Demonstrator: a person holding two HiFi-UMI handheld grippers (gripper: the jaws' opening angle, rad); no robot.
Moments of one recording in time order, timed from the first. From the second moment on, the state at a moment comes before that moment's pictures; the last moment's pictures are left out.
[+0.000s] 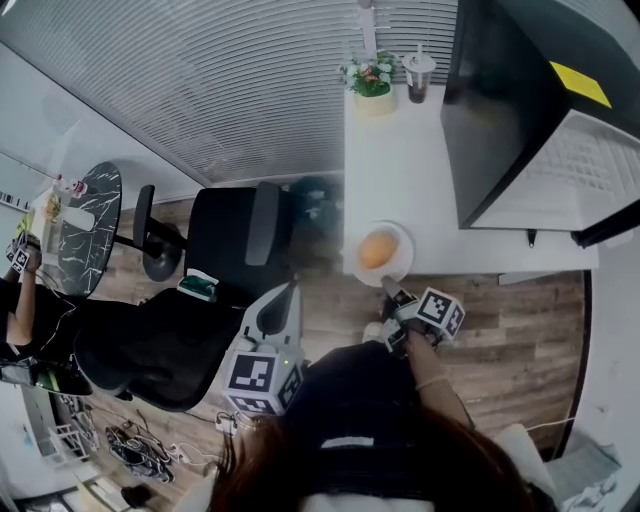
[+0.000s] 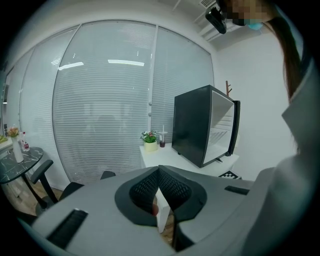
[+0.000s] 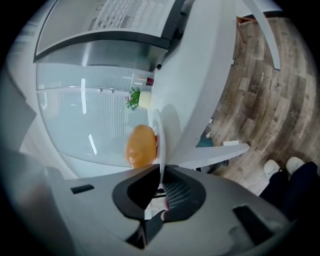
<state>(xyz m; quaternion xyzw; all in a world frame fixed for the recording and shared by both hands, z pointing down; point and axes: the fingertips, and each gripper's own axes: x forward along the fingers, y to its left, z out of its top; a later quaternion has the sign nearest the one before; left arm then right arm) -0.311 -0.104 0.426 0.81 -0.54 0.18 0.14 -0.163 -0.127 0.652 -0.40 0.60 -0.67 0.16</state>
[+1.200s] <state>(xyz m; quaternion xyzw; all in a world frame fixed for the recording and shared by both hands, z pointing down) -0.239 -0.116 0.428 0.82 -0.53 0.16 0.14 -0.116 -0.122 0.618 -0.35 0.62 -0.68 0.17</state>
